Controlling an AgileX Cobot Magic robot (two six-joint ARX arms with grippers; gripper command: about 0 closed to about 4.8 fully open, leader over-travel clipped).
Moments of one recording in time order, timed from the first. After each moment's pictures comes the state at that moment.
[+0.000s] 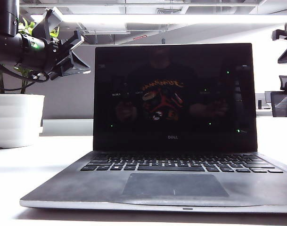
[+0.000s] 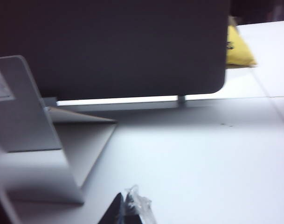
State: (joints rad) left arm -0.22 1.60 0.75 0.86 0.39 -0.27; right arm -0.03 1.25 0.54 0.64 -0.24 0.12
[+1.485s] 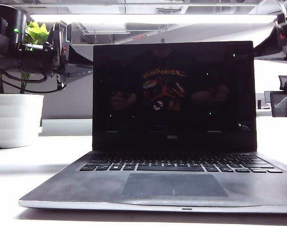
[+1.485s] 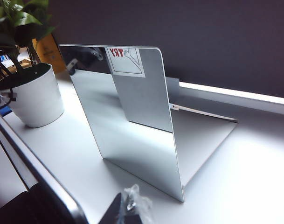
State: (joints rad) left arm -0.10 1.80 1.03 0.66 1.17 -0.35; right arm -0.11 1.44 0.80 0.48 -0.90 0.07
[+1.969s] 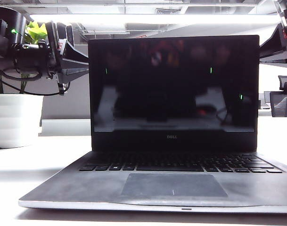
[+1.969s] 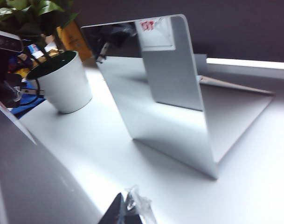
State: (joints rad) left arm -0.10 1.80 1.03 0.64 1.33 -0.50; right arm -0.12 1.44 0.81 0.34 -1.03 0.06
